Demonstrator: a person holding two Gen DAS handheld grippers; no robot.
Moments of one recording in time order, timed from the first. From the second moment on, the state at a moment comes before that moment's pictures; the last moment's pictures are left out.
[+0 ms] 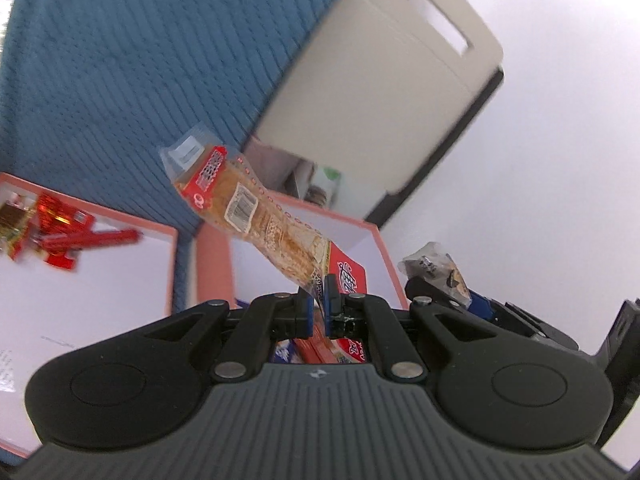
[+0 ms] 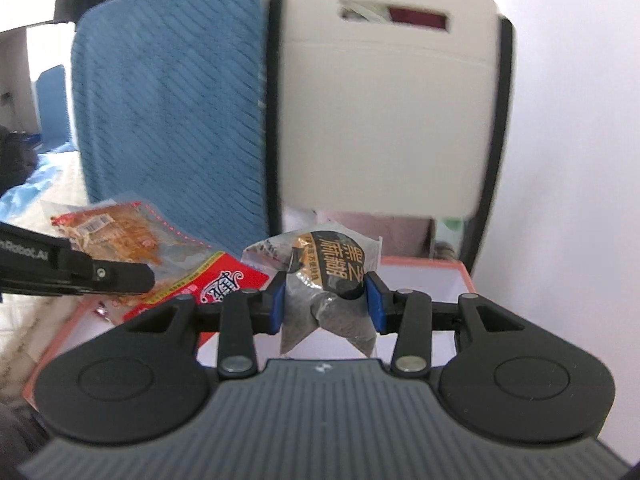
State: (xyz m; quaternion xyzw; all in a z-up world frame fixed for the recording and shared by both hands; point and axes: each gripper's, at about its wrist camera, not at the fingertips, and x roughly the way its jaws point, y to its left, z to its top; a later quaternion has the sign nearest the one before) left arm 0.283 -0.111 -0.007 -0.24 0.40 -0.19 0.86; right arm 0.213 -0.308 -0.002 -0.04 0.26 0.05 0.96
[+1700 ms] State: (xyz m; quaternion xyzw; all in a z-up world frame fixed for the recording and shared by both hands) left arm 0.218 -0.123 0.028 -0.09 0.29 -0.14 0.94; right arm 0.169 -0.344 -0.027 0.03 0.25 0.05 0.97
